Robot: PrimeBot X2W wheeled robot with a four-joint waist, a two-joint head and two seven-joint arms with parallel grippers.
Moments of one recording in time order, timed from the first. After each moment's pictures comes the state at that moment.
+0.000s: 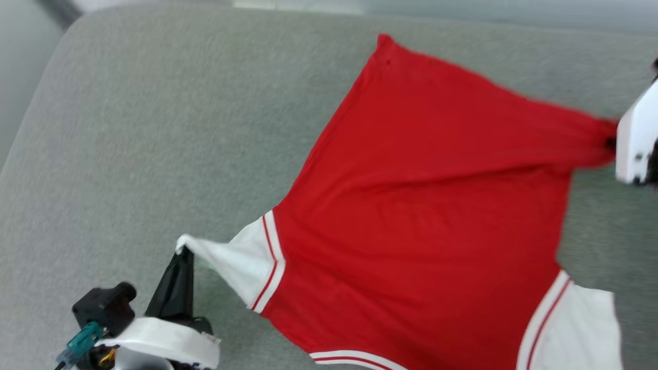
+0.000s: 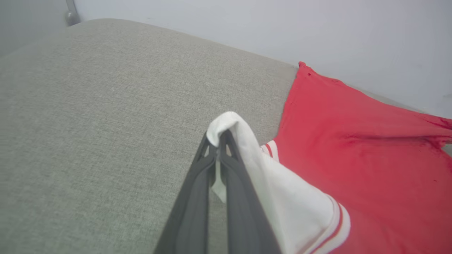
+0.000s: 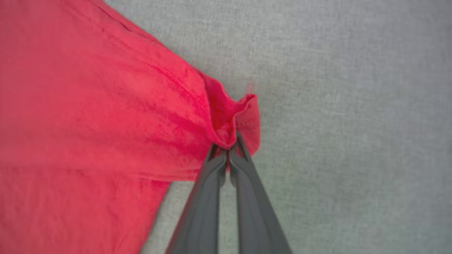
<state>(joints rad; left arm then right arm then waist) -0.01 0.37 -0.30 -0.06 -0.68 0.16 -0.24 -0.90 -0.45 0.17 0.77 0.41 0.13 0.79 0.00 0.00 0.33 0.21</state>
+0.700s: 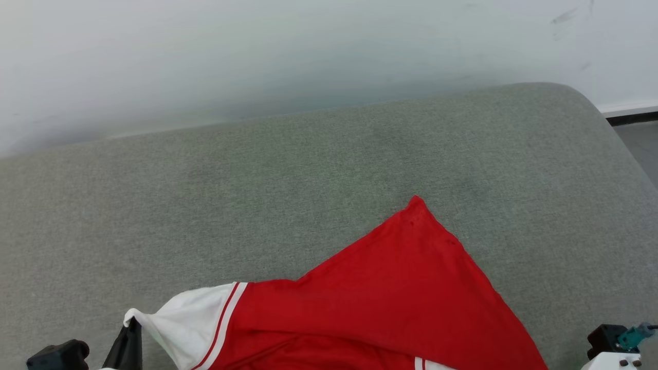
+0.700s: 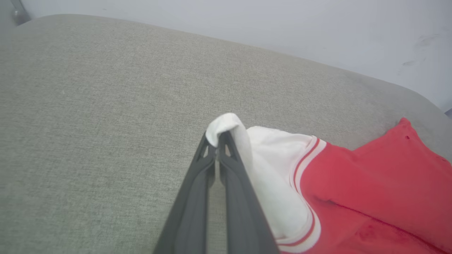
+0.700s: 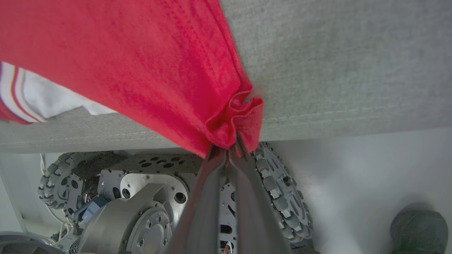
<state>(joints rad) 0.21 0.46 -0.20 -0.07 -0.76 0.27 -0.14 0.13 -0.31 -0.02 0.13 0.52 0.13 0.91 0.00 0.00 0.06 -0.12</state>
